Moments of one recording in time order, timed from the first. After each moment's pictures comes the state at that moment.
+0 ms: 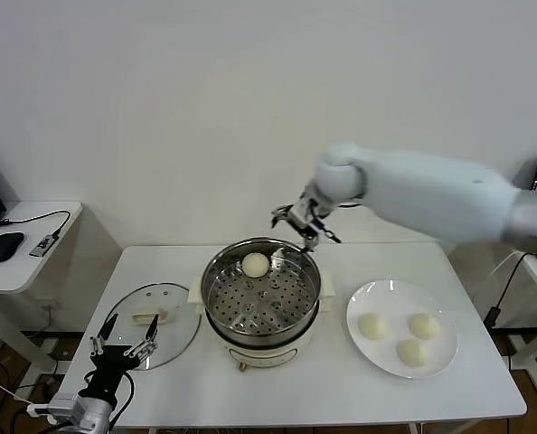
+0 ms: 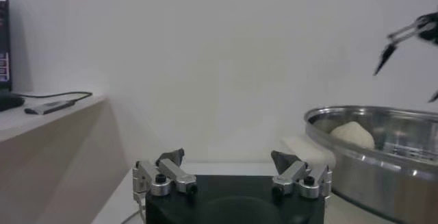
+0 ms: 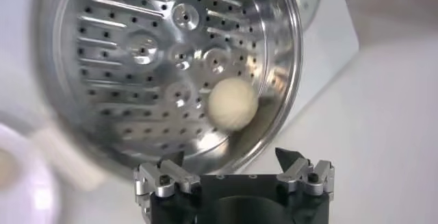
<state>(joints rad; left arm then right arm) 1.66 -1.19 -0.67 -2.08 -0.41 0.02 -0.02 0.69 0.88 -1.35 1.50 0.20 -0.14 -0.95</state>
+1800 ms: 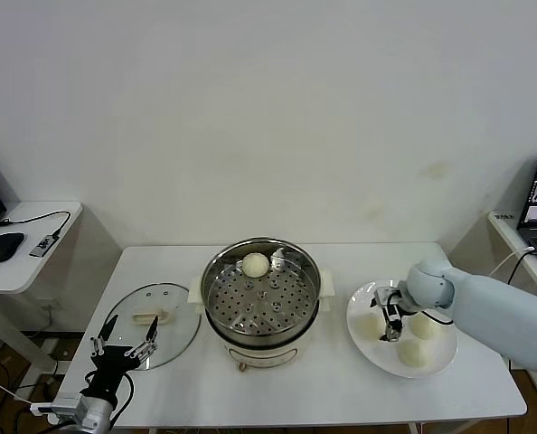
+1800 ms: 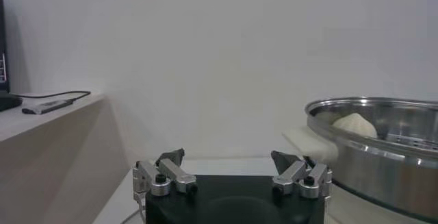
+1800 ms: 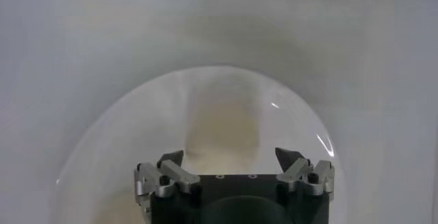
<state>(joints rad) 1.65 -1.19 -0.68 -2.04 -0.38 0.02 -0.02 -0.03 0.67 -0.94 1.39 -0.03 -0.34 -0.89</state>
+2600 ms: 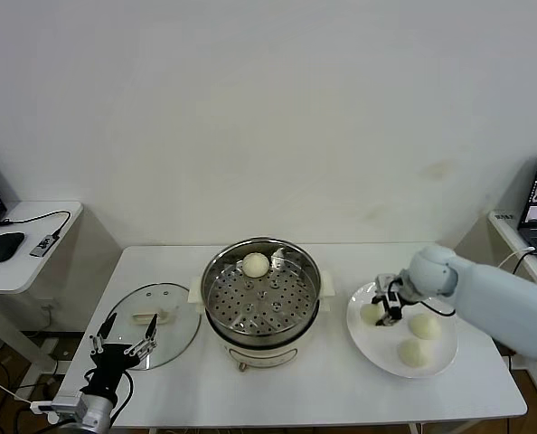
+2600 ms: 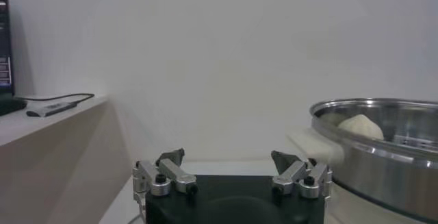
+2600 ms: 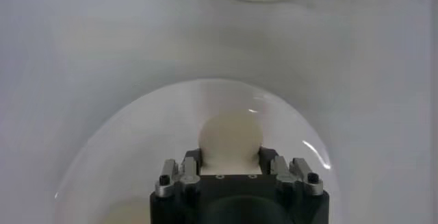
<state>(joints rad) 1.64 -1.19 -0.67 -2.04 -0.38 0.02 -0.02 0.15 0.61 -1.00 1.45 0.07 -0.37 -0.94</state>
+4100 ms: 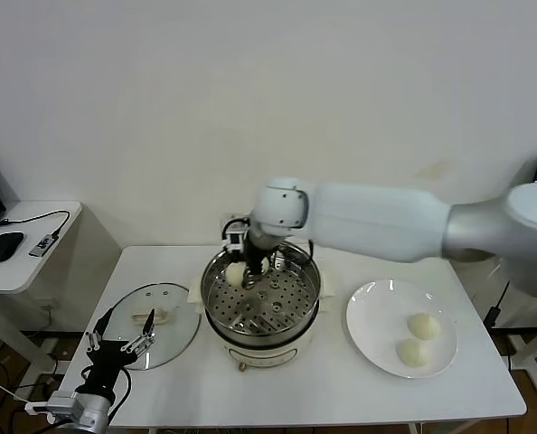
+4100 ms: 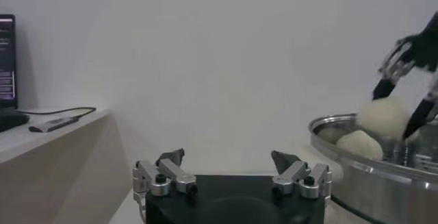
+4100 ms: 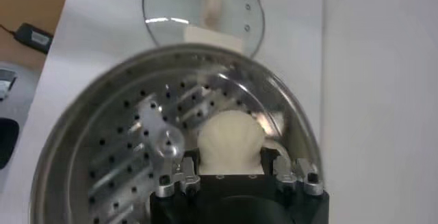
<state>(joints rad) 1.65 -1.21 -0.69 -2.07 -0.37 -0.01 -0.02 0.53 1.32 -1.30 1.36 0.64 -0.70 -0.72</state>
